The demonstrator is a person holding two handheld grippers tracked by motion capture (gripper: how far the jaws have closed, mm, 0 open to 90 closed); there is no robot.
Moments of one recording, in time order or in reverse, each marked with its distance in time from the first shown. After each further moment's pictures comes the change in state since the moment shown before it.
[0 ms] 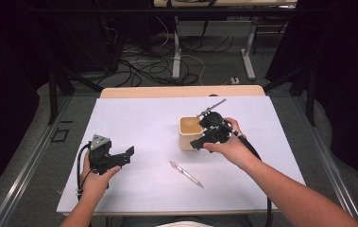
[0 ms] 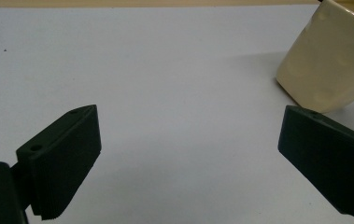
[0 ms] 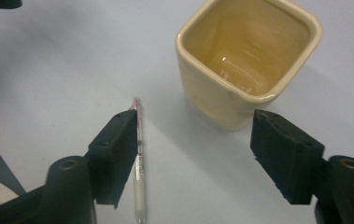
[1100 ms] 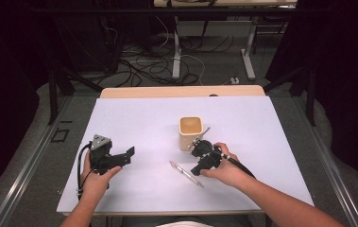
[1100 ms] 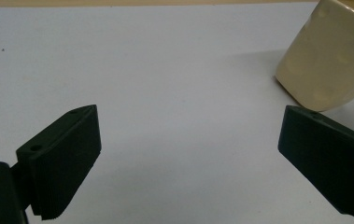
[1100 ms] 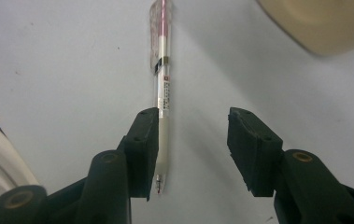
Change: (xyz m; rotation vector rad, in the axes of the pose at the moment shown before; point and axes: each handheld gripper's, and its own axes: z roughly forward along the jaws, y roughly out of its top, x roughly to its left) left arm -0.001 0.000 0.000 0.007 -0.001 0.007; right arm 0.020 -0.052 0.061 0.224 0.046 -0.133
